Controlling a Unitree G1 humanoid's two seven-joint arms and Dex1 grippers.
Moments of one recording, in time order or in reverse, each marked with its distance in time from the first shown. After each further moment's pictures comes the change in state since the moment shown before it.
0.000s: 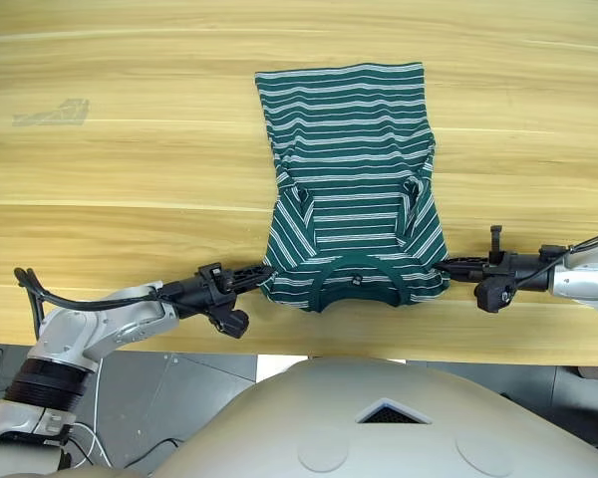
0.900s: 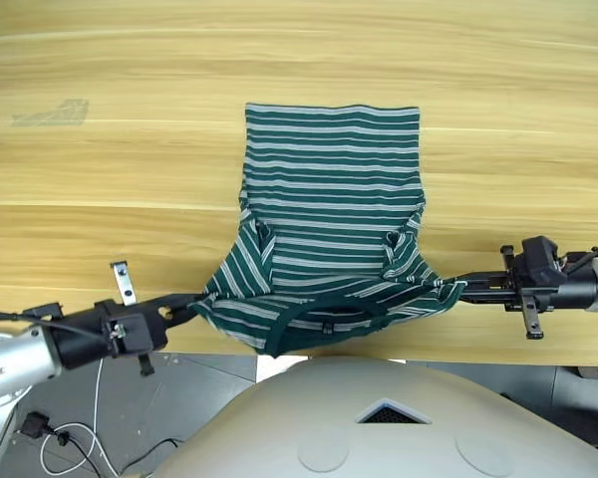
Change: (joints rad) left arm 0.806 0.077 0.747 -0.589 -1.314 0.613 -0.989; right arm 0.427 -0.139 -0.398 -0.846 1.045 1.283 0.550
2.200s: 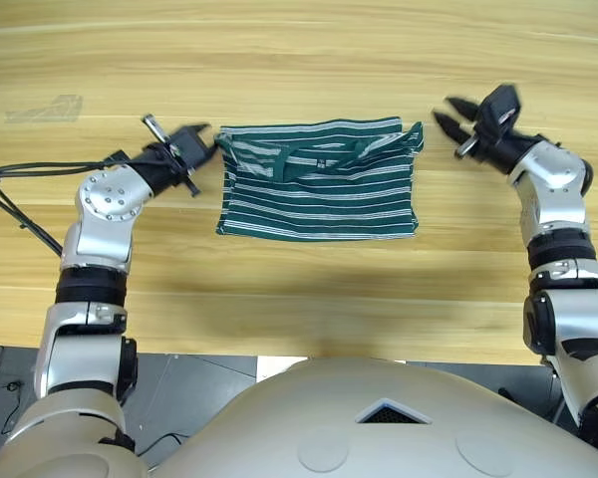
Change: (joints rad) left arm -1.382 -0.380 -0.561 1.176 0.553 -0.040 0.562; right arm -0.922 0.692 -0.083 1.239 -0.649 -0.526 -0.544
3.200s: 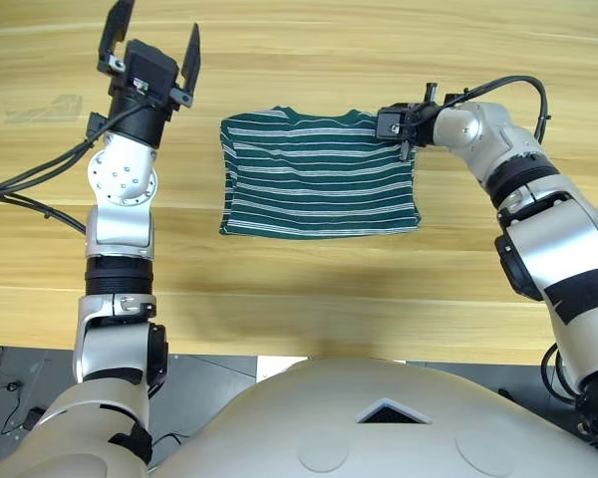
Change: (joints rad) left arm 0.017 -0.142 0.070 -0.245 -0.031 -0.064 0.305; right arm -0.394 0.164 0.558 0.436 -0.764 -0.006 -0.251
